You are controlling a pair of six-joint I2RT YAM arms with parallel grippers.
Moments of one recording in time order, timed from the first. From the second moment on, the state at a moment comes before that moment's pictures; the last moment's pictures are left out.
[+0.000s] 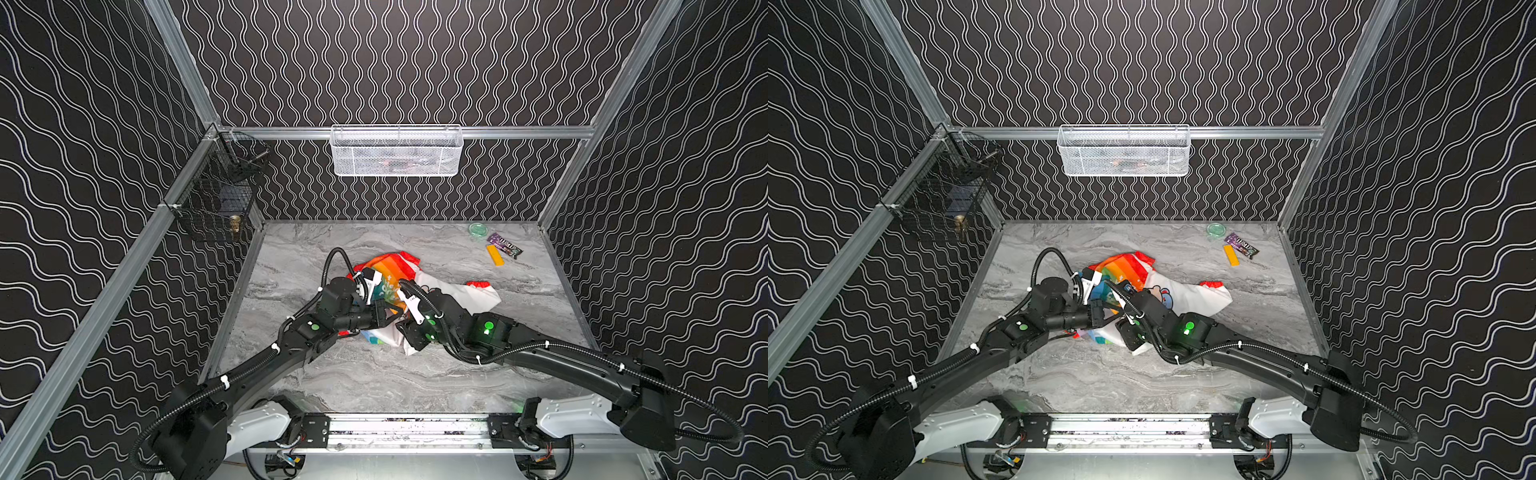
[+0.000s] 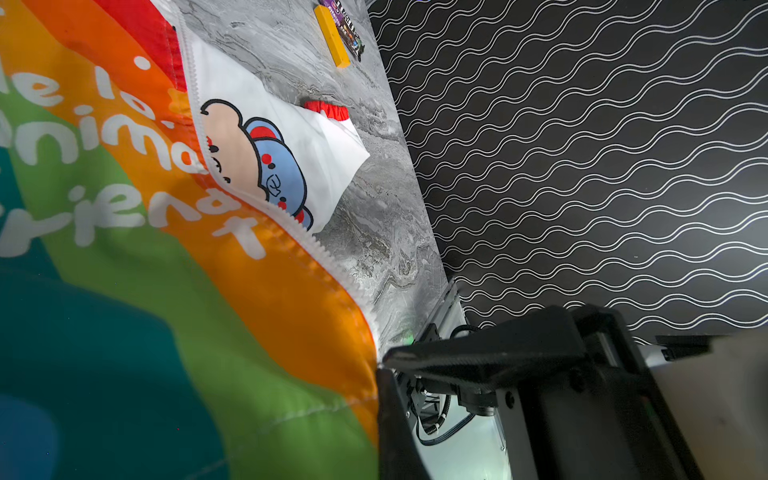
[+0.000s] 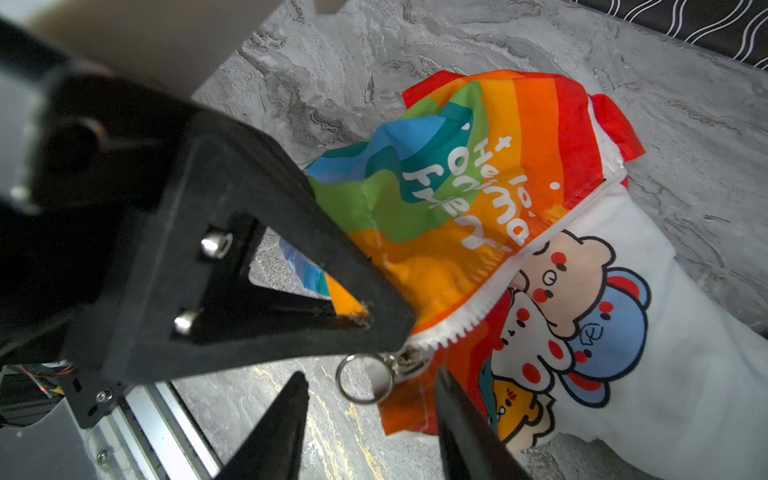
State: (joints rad) left arm -0.63 1.14 0.69 0.02 0.53 -0.83; right arm 1.07 1.31 1.05 -0.47 0.18 0.30
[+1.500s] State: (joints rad) left arm -0.62 1.14 0.69 0.01 0.53 -0.83; right arm 1.07 1.32 1.06 -0.48 0.22 0.28
